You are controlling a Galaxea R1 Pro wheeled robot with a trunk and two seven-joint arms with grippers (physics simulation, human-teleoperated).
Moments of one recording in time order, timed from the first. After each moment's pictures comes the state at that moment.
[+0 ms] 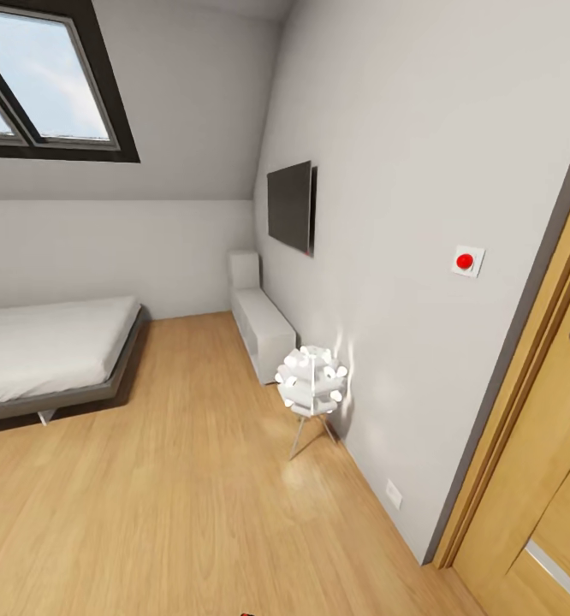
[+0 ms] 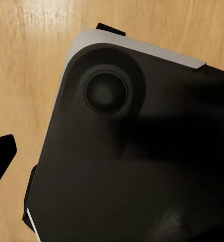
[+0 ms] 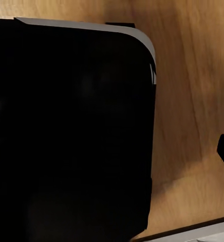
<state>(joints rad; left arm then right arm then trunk) 0.00 0.00 0.06 -0.07 0.28 -0.04 0.00 0.00 -0.01 0.01 0.00 0.00 -0.12 0.00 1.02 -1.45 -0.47</state>
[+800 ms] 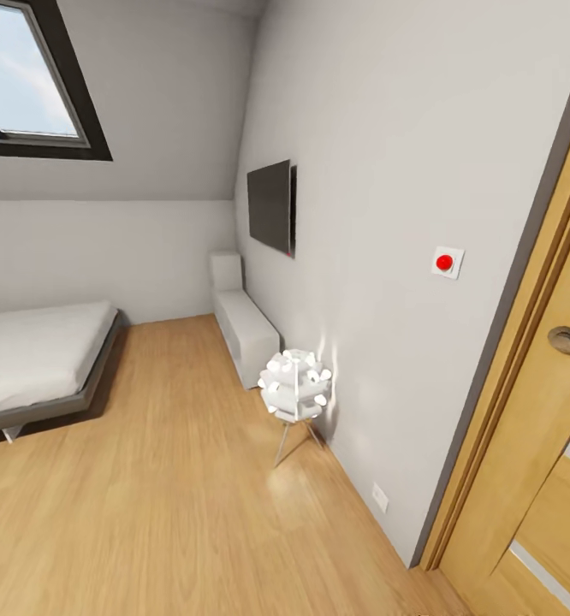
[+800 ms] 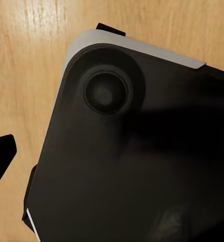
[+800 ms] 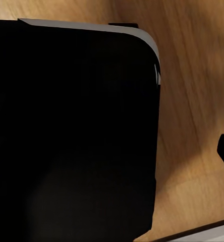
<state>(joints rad) 0.00 0.00 0.06 -0.07 0.28 -0.04 0.00 0.00 -0.01 0.01 0.00 0.00 -0.12 -0.01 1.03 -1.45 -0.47</state>
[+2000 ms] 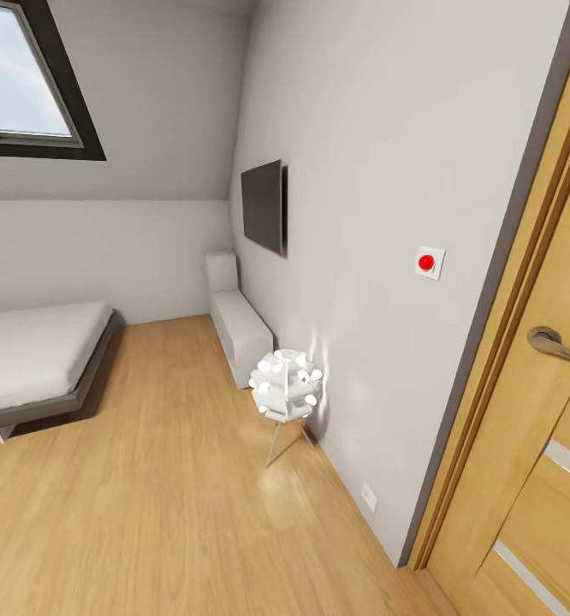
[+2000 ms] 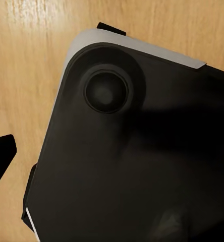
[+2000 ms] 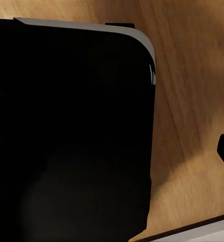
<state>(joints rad) 0.00 0.00 0.06 -0.07 0.29 -0.04 0.00 0.00 -0.01 0.01 0.00 0.00 -0.12 -0.01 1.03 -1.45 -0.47</state>
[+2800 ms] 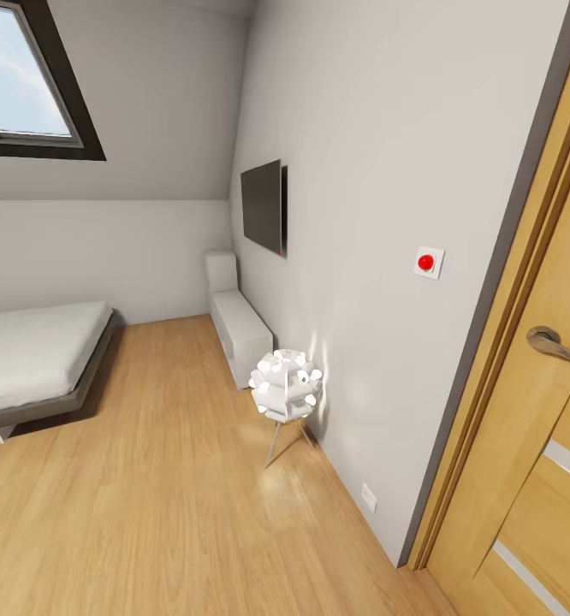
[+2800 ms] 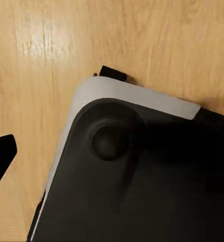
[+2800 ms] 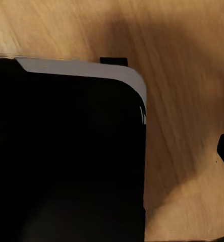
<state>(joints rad) 0.00 0.02 0.07 -0.17 0.29 -0.03 0.01 0.00 -0.02 0.01 -0.09 0.01 -0.10 -0.02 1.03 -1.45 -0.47</state>
